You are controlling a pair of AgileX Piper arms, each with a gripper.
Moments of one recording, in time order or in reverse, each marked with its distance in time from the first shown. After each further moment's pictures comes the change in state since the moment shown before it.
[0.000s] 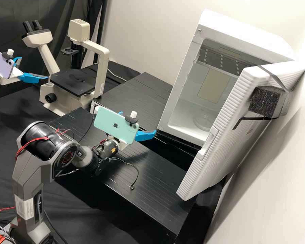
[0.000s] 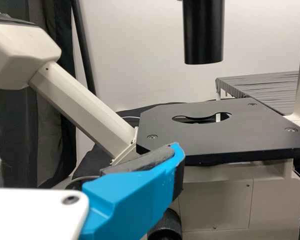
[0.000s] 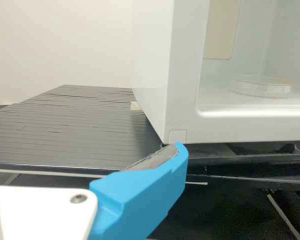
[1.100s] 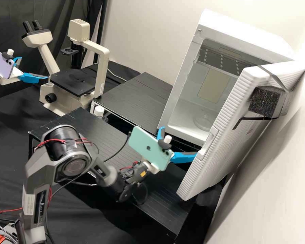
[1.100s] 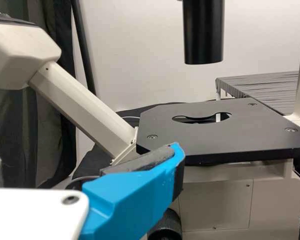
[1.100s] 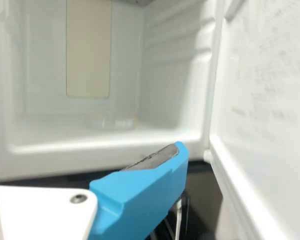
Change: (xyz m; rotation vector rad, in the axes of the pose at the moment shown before) left arm 0.000 0.000 0.000 0.000 0.000 0.000; right arm -0.002 0.107 0.095 -0.044 -0.043 0.293
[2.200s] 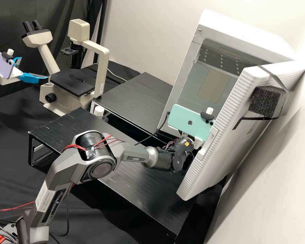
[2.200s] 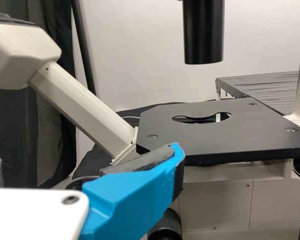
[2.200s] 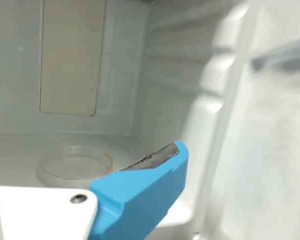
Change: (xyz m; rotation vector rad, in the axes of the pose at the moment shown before) left arm 0.000 0.000 0.000 0.000 0.000 0.000; right arm 0.123 0.062 -0.003 -0.075 -0.014 -0.146
